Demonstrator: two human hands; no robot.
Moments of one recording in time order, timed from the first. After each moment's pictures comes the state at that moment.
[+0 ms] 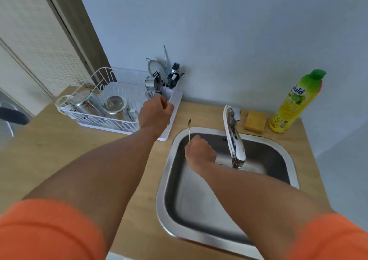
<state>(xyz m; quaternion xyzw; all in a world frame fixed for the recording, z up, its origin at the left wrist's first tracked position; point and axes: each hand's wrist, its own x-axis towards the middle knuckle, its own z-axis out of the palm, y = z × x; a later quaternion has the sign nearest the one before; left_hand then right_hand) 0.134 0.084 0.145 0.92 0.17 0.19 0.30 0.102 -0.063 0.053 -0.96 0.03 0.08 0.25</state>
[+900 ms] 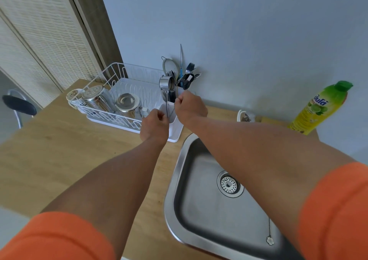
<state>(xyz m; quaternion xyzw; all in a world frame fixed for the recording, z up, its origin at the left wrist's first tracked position) 0.119 0.122 0.103 0.87 0.30 0.16 0.36 0.188 0.023 0.146 -0.94 -0.08 -0.04 0.32</state>
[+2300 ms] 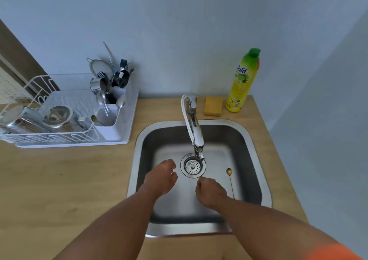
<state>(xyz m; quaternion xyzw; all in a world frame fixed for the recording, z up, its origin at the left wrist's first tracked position) 0.033 -0.014 -0.010 0.96 -0.06 -0.16 0.23 -0.011 -0.215 -0.042 -0.94 0.06 0.24 0.24</state>
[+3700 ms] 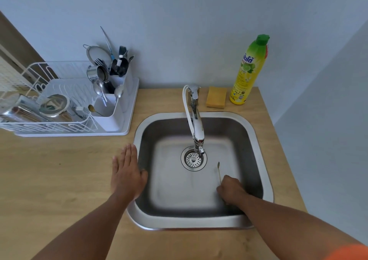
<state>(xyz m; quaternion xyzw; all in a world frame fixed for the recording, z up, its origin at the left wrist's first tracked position) 0.007 0.060 -0.015 0.99 0.04 -0.08 0.05 -0.012 -0.282 -0.062 -0.91 0.15 0.32 0.21</state>
